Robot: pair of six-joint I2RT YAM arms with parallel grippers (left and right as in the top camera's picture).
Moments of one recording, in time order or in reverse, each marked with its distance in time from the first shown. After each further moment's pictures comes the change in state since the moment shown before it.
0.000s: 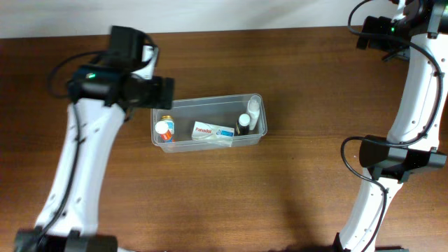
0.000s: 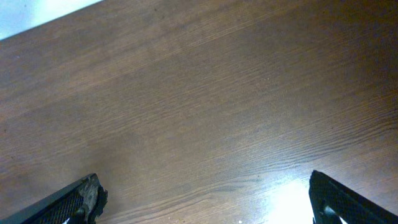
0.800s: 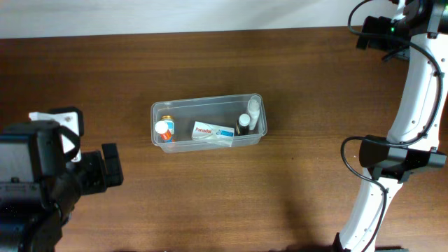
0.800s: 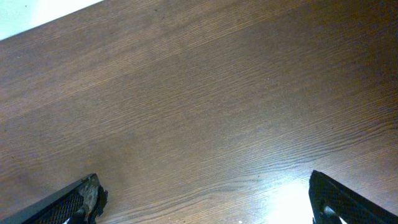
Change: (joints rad) left arm 0.118 -0.551 0.016 -0.388 -0.072 -0.091; right arm 0.000 0.000 0.000 0.000 0.000 0.000
